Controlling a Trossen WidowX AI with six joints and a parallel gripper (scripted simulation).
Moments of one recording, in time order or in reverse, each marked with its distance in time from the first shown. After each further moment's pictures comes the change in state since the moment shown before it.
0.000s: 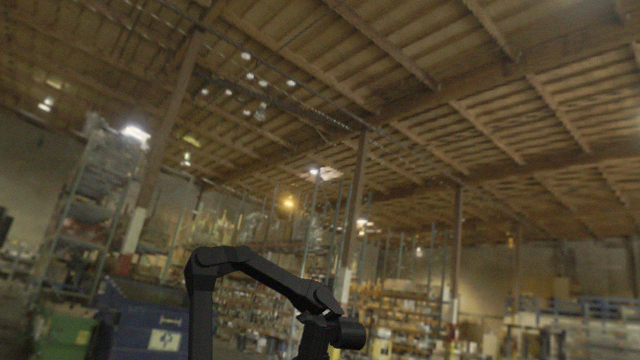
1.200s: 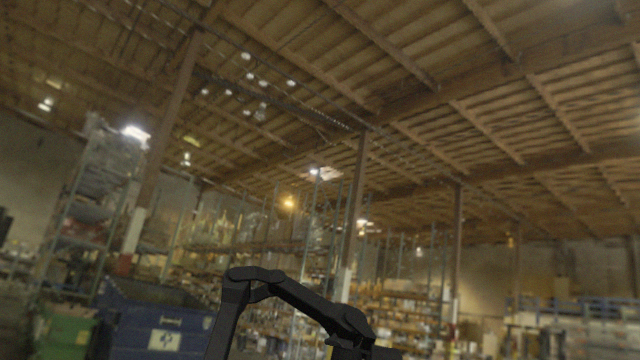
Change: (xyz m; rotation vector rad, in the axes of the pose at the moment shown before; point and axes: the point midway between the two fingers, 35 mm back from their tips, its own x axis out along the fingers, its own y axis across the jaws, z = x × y) arm 0.016 -0.105 0.051 0.259 0.000 -0.210
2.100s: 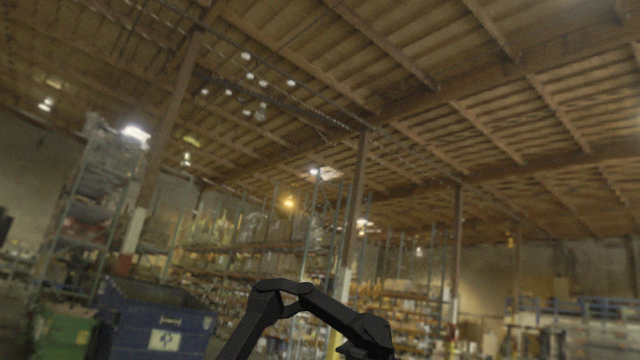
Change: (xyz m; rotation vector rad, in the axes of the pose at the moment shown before) arm 0.006 -0.088 0.025 0.270 0.040 -0.037
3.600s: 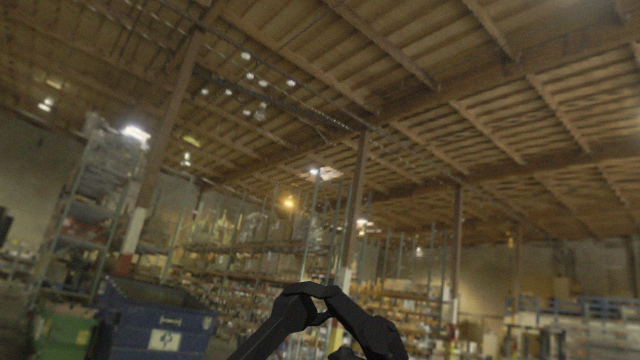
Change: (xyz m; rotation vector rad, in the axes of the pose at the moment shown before) arm 0.008 -0.094 0.029 0.286 -0.004 0.080
